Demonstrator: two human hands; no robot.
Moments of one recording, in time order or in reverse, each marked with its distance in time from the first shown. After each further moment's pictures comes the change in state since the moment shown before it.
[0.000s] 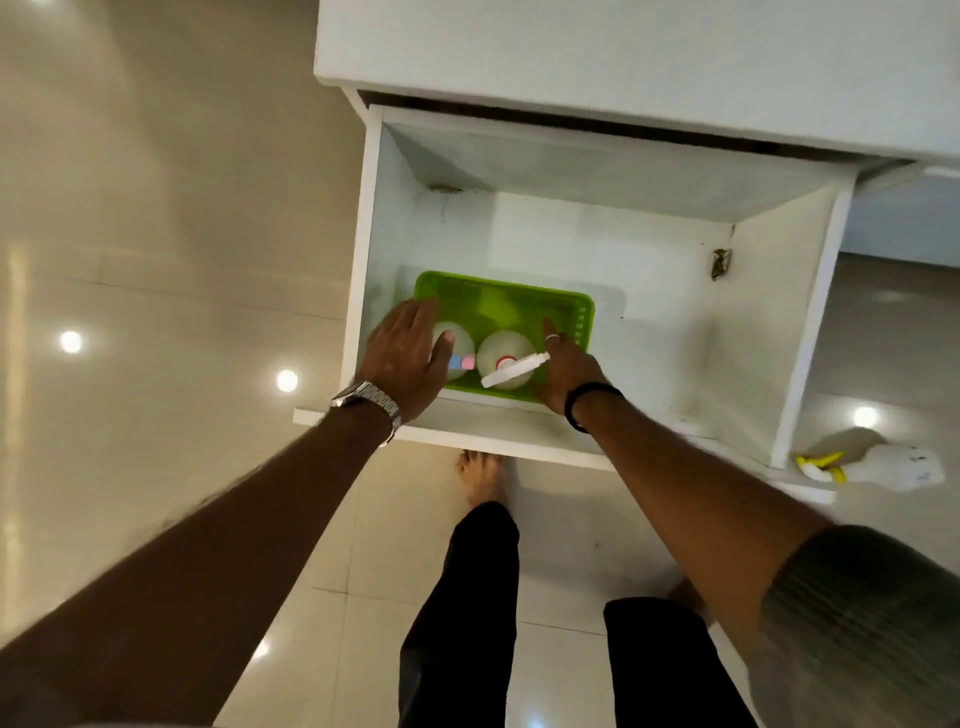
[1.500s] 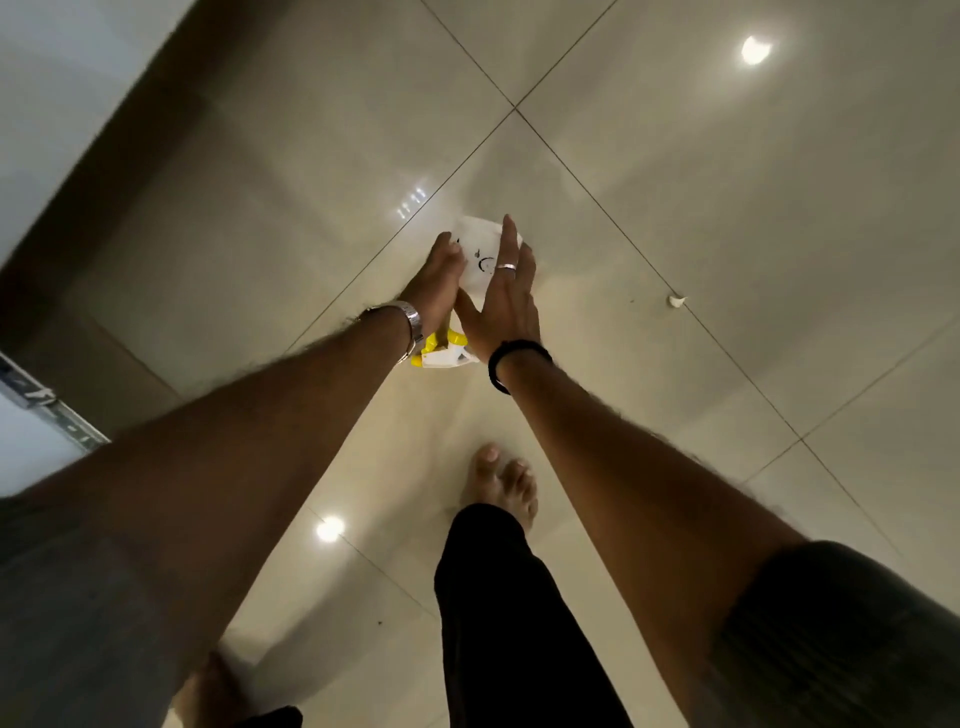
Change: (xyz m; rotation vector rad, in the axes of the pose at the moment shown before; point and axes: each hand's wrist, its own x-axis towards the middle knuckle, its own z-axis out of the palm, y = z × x) left_hand 0.132 0.607 0.600 -0.204 -0.716 -0.006; right_hand -0.041 0.691 0.043 1.148 0.774 0.445
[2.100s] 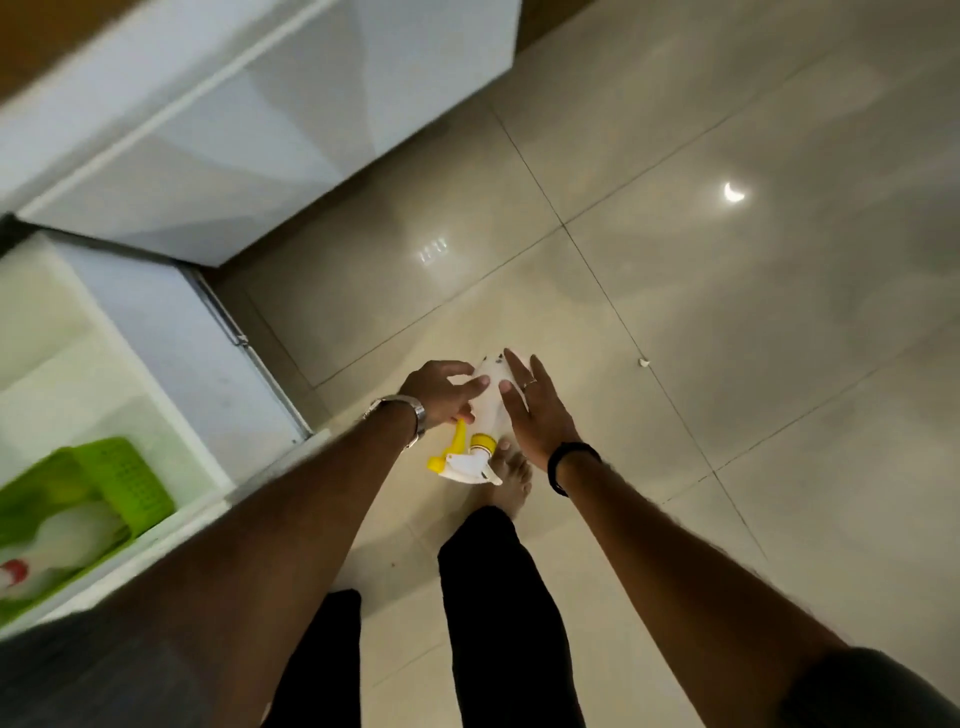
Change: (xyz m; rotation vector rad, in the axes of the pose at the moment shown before) left_hand -0.230 -0.010 -0.087 -0.031 -0.018 -0.096; right_hand -0.195 -0.108 -0.078 -0.191 -0.338 0.015
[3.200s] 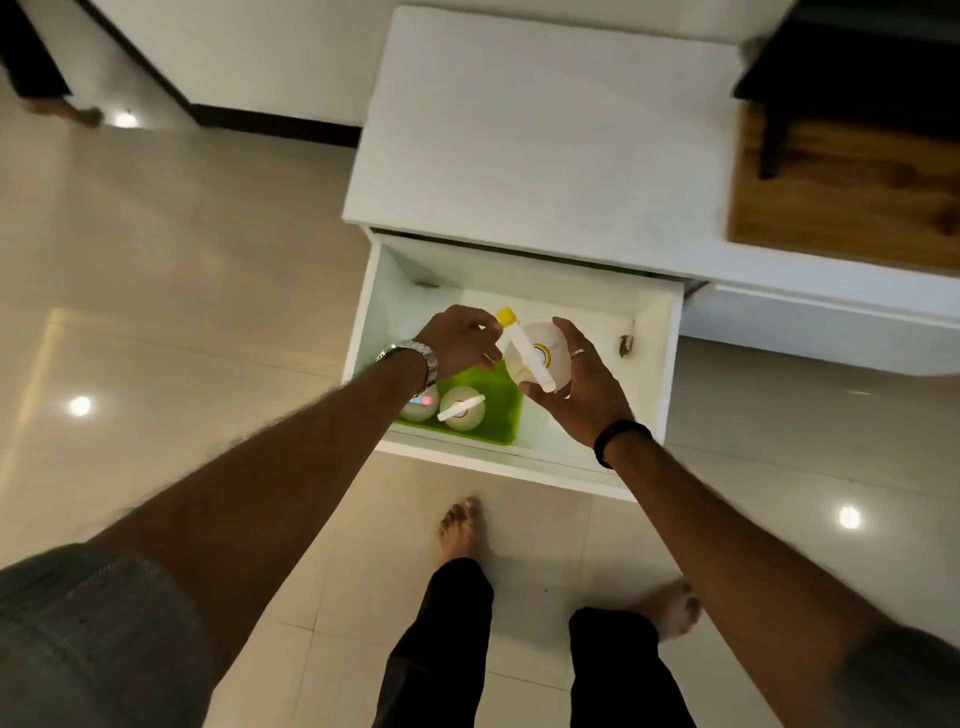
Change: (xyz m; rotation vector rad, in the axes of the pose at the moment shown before) left_hand -0.339 -0.330 -0.434 -0.541 0.488 0.183; right_hand -0.143 -0.388 0.394 -0.486 -0.280 -0.711
